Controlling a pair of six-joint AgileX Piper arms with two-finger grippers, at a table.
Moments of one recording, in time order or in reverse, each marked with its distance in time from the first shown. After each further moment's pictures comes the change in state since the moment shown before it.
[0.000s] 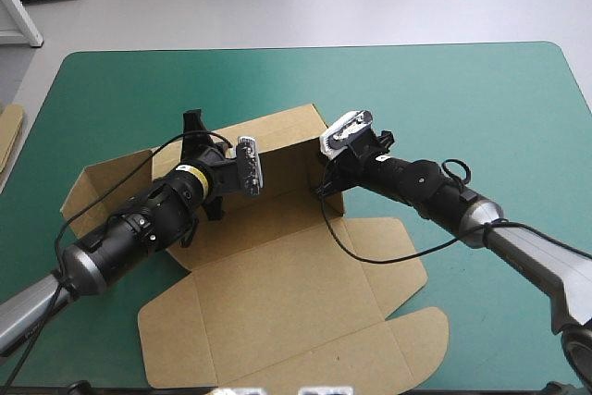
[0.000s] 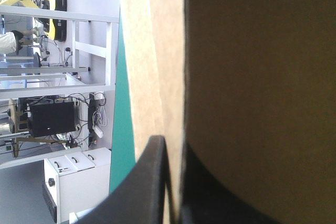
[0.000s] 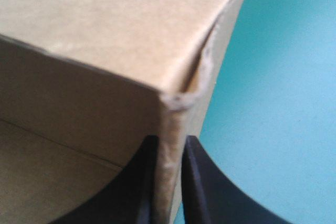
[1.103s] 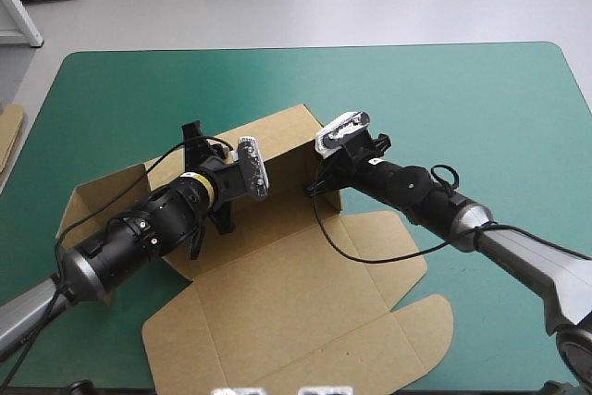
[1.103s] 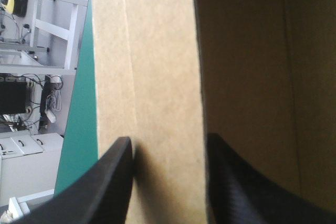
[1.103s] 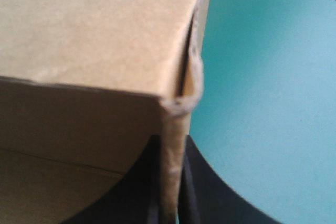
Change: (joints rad) left arm -0.072 -0.012 -0.043 -0.107 0.136 -0.097; right arm 0.054 0.015 0.002 0.029 -0.100 0.042
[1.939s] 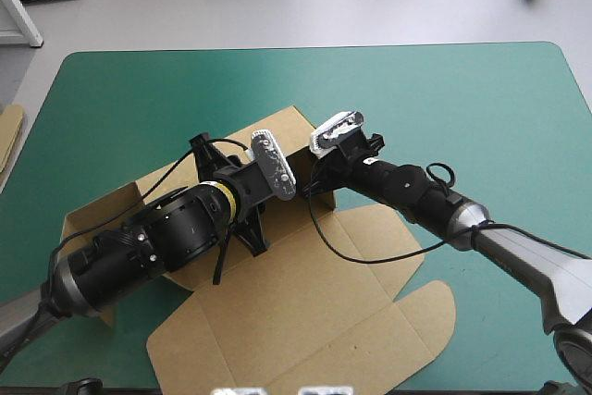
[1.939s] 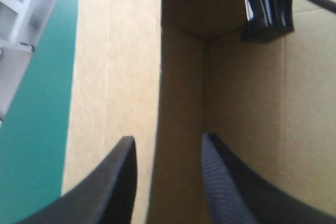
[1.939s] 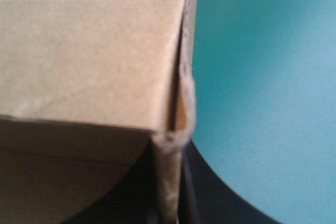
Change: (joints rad) left arm -0.268 0.004 -0.258 -0.106 0.413 -0.260; right arm -0.003 0.005 -0.019 -0.018 0.027 0.038
